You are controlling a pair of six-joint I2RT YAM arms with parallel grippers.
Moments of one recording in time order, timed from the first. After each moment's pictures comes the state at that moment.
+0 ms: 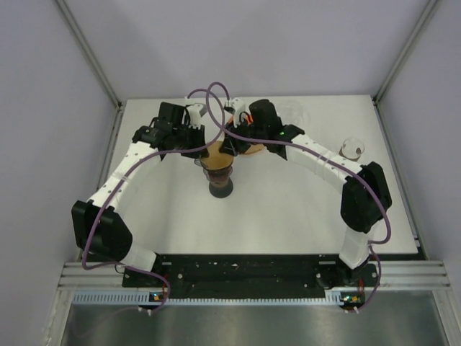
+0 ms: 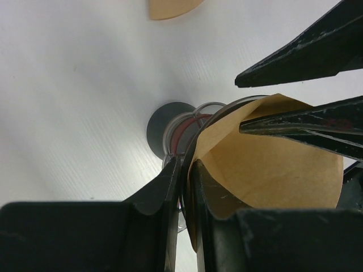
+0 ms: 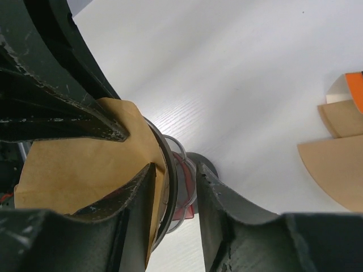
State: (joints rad) left arm -0.32 1.49 1.39 -0.72 0.33 -0.09; right arm 0.67 1.81 1.55 -0.24 -0.45 0.08
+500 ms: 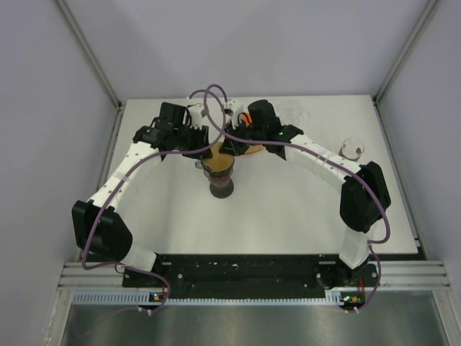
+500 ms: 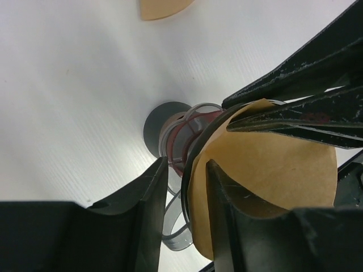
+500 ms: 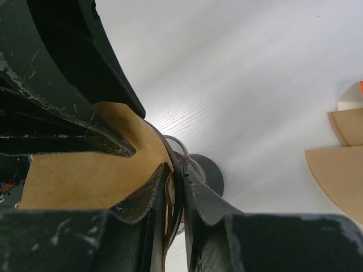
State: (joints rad) left arm -0.32 1.49 1.39 -0.72 0.35 -0.09; right arm 0.68 1.82 1.55 -0.25 -0.49 0.05
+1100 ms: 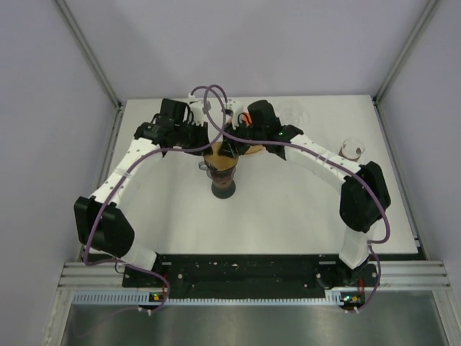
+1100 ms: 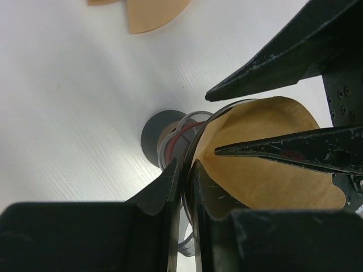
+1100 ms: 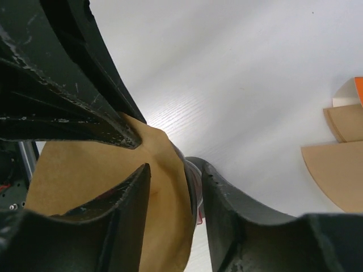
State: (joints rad) left arm -0.32 1.53 1.44 -0.72 0.40 -0.08; right arm 0.68 1.82 1.55 -0.26 -0.48 0.04
